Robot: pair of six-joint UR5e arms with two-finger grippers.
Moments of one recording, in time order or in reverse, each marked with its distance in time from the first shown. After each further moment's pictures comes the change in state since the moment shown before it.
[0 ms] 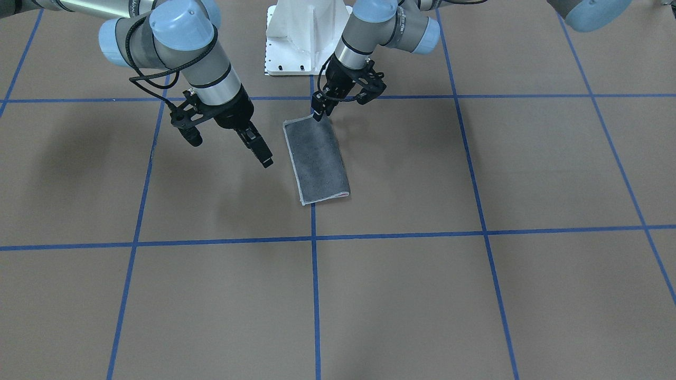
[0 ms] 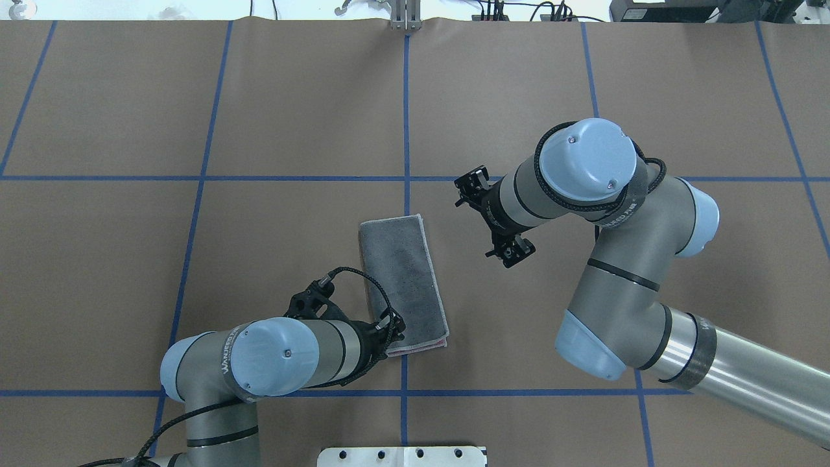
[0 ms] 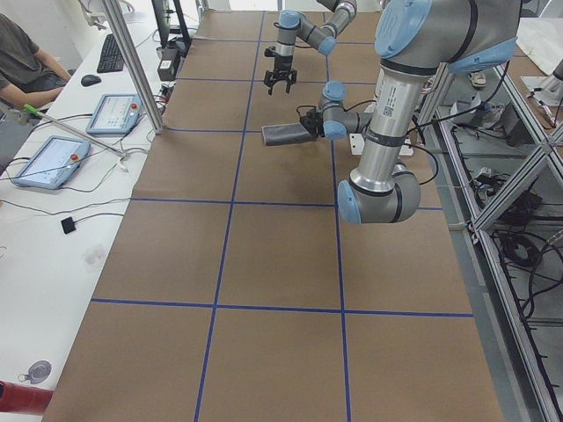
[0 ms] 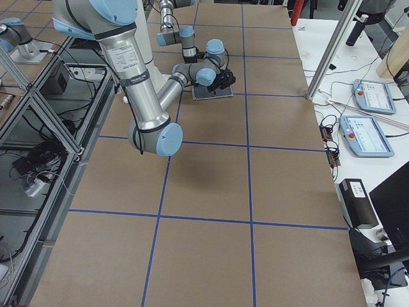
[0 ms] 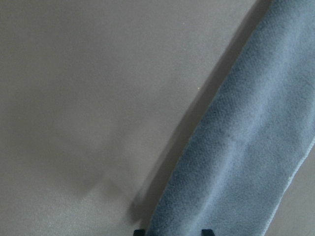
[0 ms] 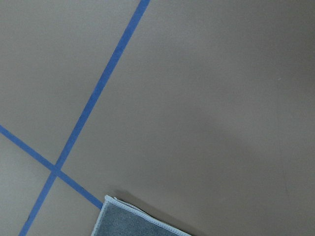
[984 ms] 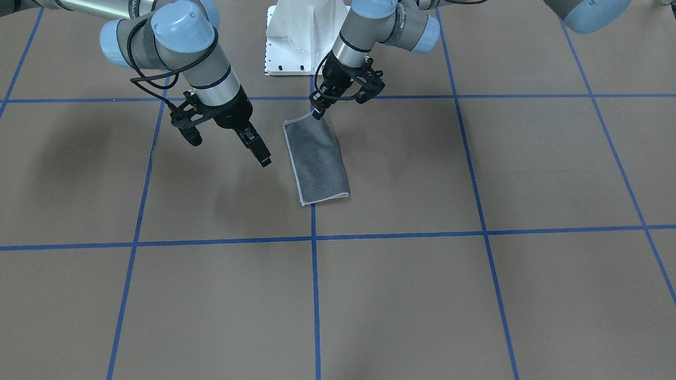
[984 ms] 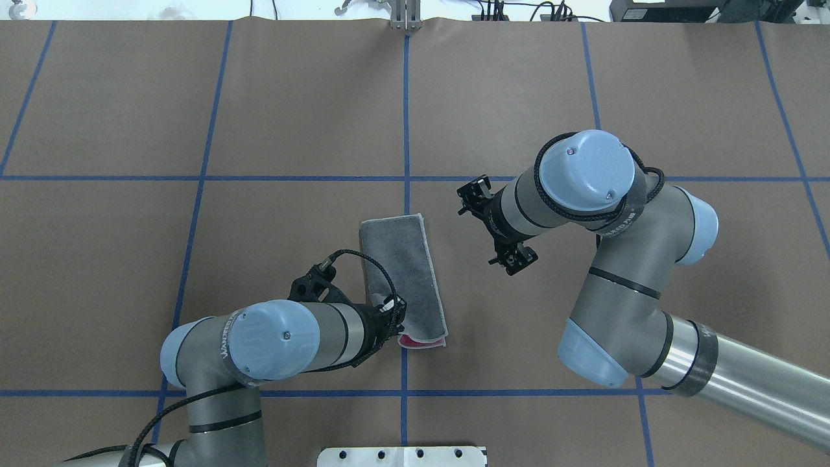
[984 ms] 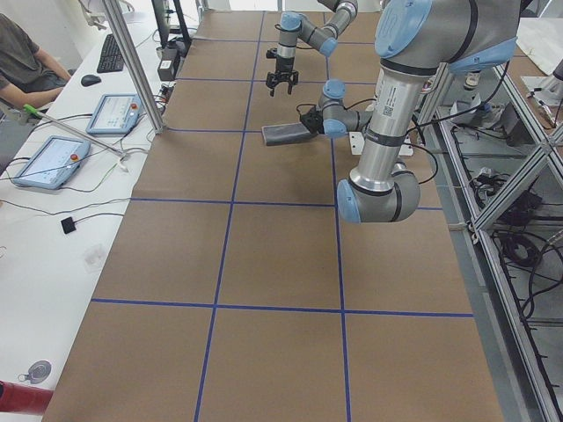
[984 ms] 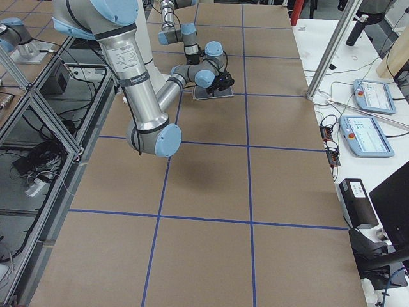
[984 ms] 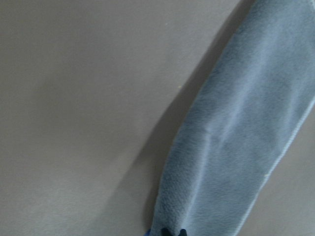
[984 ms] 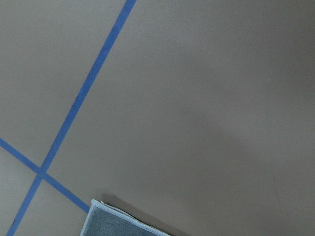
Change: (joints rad) left arm -0.047 -0.031 -0.015 0.008 -0.006 -0.018; right arm -0.011 -0.015 0.001 0.002 -0.007 0.000
